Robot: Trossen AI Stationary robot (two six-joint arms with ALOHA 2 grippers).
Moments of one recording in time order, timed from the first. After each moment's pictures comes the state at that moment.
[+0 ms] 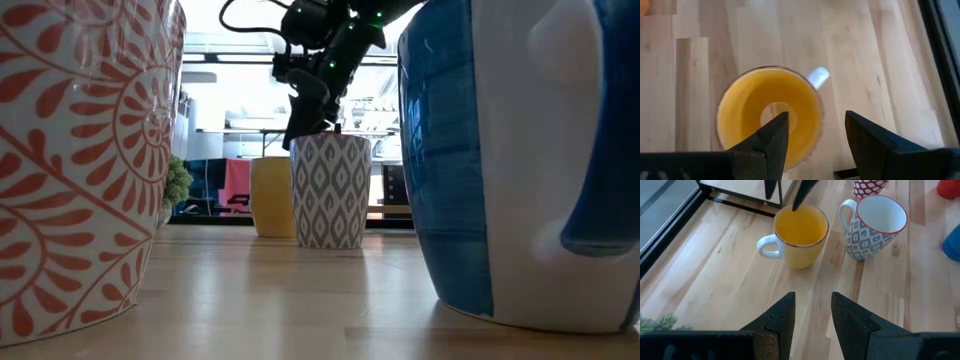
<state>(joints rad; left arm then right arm) 0.11 0.79 0.78 -0.75 -0.12 -0.16 -0.22 2.07 1.81 -0.72 0.01 -0.14</state>
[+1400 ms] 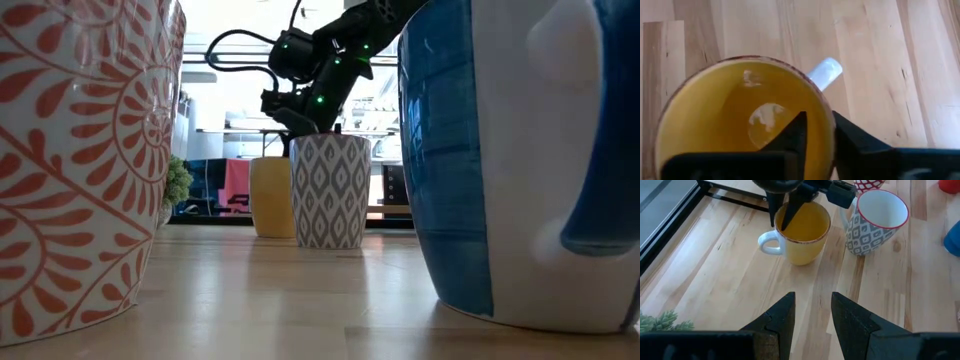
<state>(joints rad) 0.11 0.79 0.78 -0.77 -0.11 -0.15 -0.22 2.18 1.81 -0.65 -0.01 -0.13</state>
